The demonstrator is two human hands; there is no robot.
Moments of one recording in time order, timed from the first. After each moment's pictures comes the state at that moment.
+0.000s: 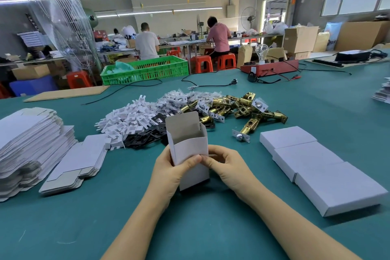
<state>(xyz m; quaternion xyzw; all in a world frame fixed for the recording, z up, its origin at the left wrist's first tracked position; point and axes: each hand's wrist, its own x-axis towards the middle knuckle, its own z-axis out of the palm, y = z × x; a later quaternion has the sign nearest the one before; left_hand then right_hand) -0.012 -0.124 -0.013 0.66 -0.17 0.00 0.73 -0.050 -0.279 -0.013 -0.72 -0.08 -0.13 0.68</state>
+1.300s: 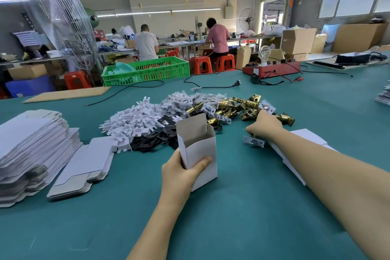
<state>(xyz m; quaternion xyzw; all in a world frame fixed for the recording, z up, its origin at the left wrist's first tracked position) -0.007 -0.121 -0.018 0.72 -0.14 0.06 0.67 0.049 -0.389 0.025 -0.93 0.27 -0.09 0.21</state>
